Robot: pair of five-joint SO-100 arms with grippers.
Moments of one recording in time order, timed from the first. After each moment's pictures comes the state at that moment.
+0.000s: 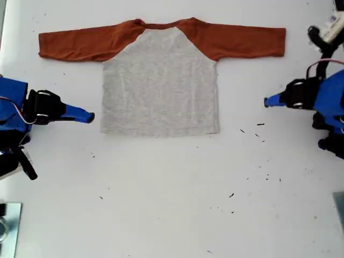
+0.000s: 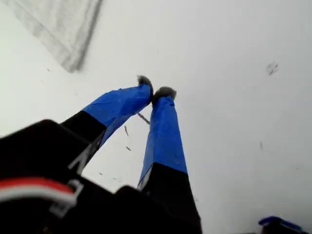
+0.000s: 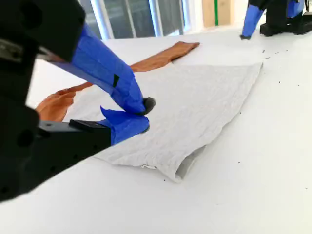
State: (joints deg) arm 0 -9.5 206.1 185.4 58.6 3.6; arm 1 29.8 191.7 161.3 81.6 -23.9
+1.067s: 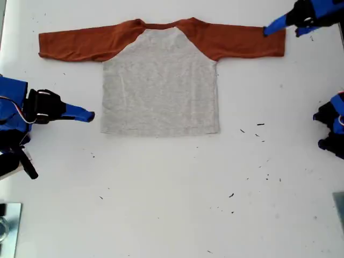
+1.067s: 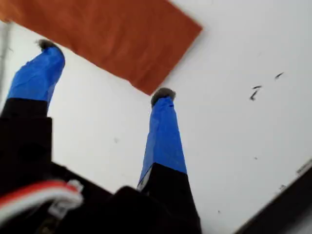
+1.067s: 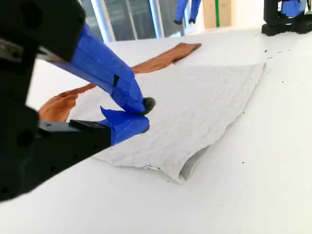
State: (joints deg) arm 0 -9.9 206.1 185.4 58.6 4.7; arm 1 74.4 118.6 114.7 70.3 -67.8
